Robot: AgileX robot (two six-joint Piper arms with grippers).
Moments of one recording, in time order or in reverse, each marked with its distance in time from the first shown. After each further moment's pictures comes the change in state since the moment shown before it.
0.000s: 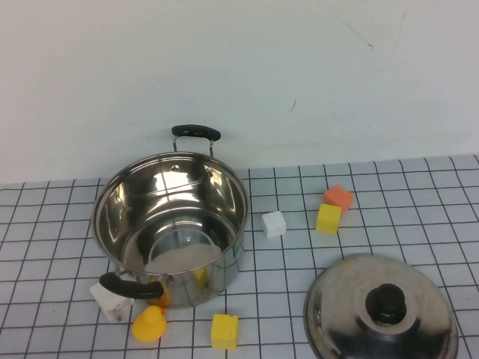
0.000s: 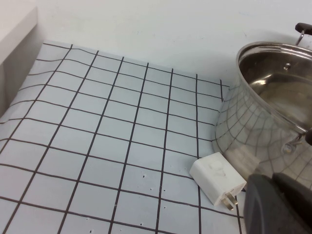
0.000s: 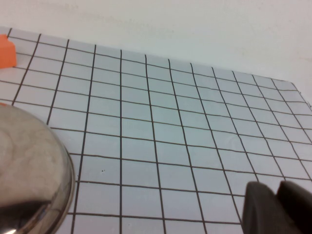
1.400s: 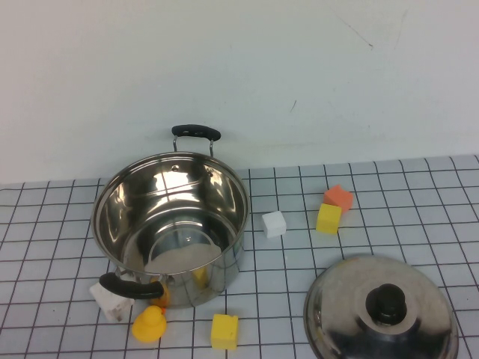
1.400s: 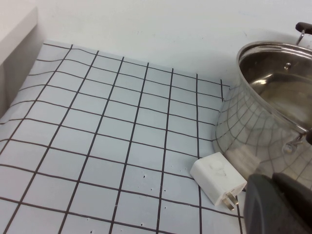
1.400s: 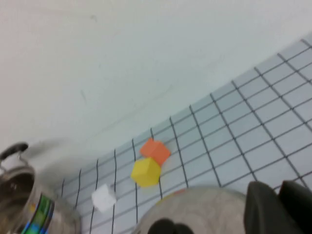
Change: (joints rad) right arm 0.000 0.000 0.008 0.675 -0.034 0.190; left arm 0.000 0.000 0.000 0.000 0.000 0.003
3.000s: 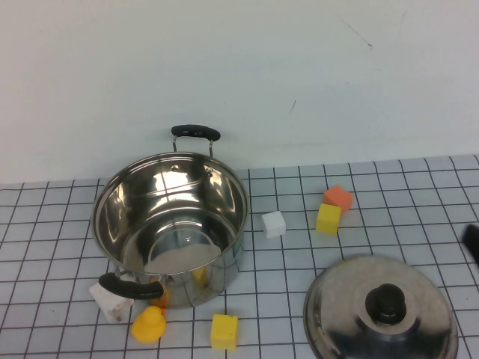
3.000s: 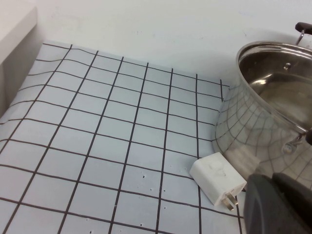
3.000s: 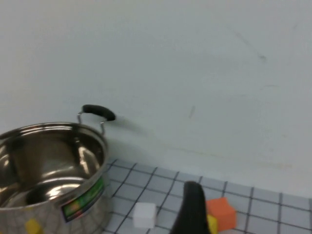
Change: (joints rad) right arm 0.524 0.794 -0.235 -0.933 -0.772 0.364; left arm 0.000 0.000 0.000 0.000 0.000 0.000
